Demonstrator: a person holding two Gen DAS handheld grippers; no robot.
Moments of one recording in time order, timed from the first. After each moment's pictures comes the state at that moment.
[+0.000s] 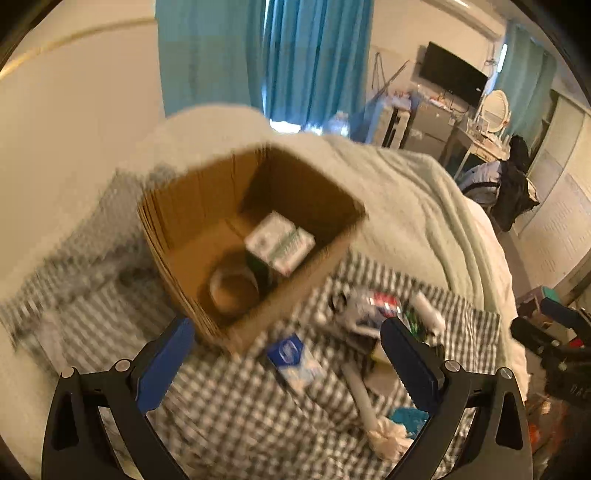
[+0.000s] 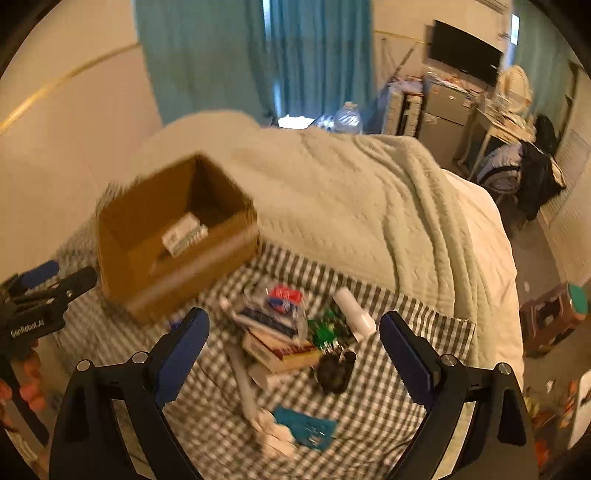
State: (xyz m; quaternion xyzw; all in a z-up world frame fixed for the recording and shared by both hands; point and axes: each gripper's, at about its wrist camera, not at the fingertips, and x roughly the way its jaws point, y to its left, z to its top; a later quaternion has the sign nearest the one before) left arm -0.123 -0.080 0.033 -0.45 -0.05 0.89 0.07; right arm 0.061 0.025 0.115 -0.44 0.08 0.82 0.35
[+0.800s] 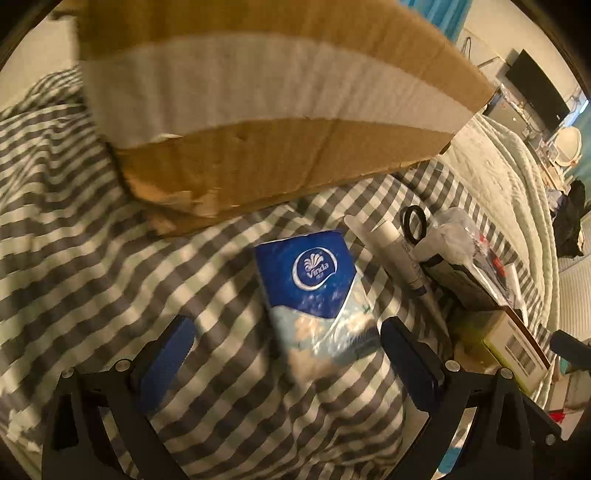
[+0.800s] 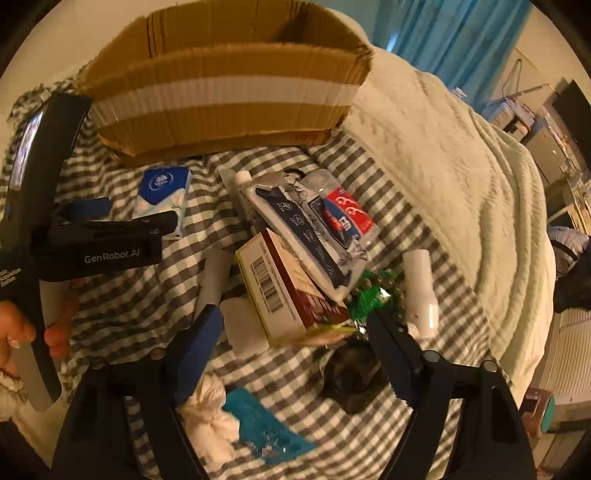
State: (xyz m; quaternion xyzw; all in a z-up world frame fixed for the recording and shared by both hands) left arm -0.147 -0.066 -0.164 -0.54 -0.14 0.83 -0.03; right arm 0.019 0.045 -0.055 -0.59 -0.05 0.78 0.21
